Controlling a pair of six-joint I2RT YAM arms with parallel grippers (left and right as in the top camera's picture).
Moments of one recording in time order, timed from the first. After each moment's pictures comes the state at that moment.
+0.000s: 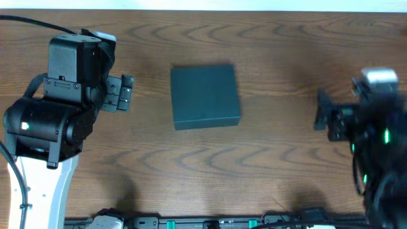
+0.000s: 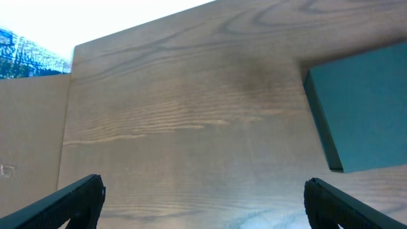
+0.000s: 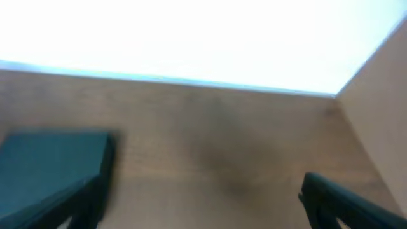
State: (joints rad) left arm -0.22 1.29 1.76 -1.31 -0.30 0.11; right arm 0.12 0.77 1.26 -0.86 0.17 -0.02
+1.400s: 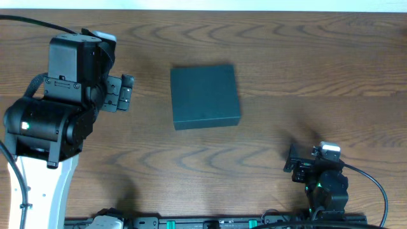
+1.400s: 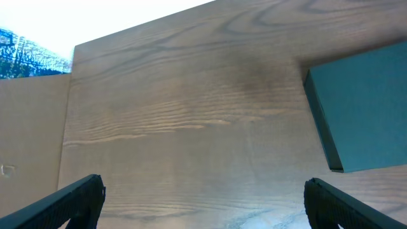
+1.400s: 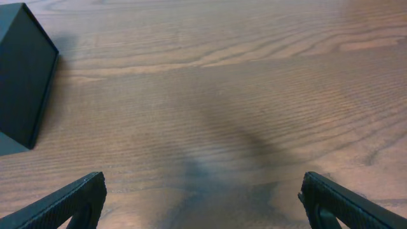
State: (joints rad) left arm -0.22 1.29 1.76 -1.32 -0.30 0.11; right arm 0.02 0.02 0.17 -0.63 0.15 0.12
